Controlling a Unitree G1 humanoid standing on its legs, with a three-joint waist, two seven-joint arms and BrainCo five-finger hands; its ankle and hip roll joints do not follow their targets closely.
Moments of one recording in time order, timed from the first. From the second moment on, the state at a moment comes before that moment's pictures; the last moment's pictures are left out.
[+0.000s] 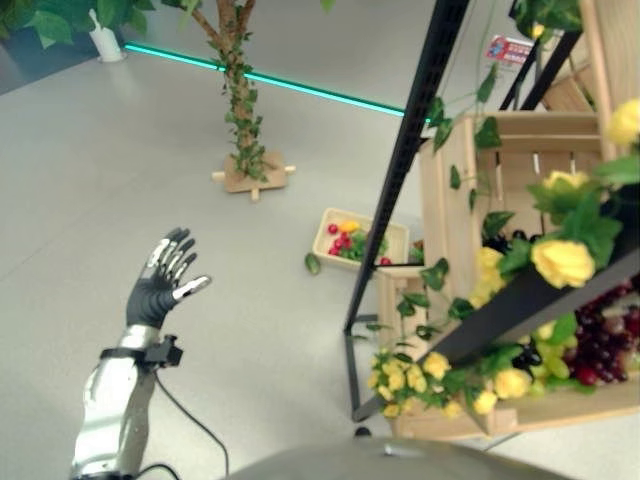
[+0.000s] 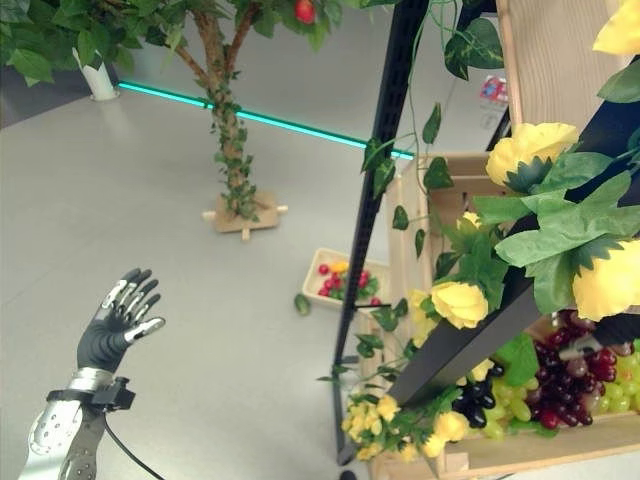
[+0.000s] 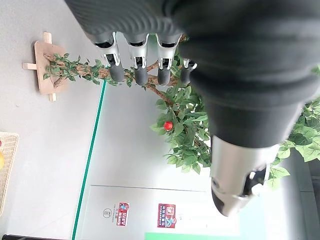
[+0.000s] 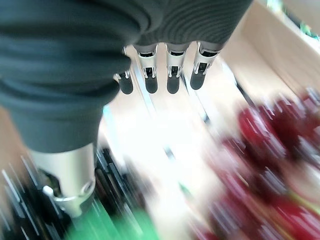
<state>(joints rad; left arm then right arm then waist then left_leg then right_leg) 0.29 0.43 0.18 -0.05 -0.55 -0.24 -0.22 0.49 -1.21 -0.67 -0.01 0.26 -0.15 0.47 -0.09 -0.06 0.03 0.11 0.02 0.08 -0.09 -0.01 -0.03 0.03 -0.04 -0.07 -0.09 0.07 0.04</state>
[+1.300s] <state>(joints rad) 0.29 0.42 0.22 0.00 -0.54 -0.22 -0.20 0.47 -1.08 -0.52 0.38 -0.12 -0.08 0.35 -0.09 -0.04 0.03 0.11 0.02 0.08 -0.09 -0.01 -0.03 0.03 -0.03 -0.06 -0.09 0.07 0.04</state>
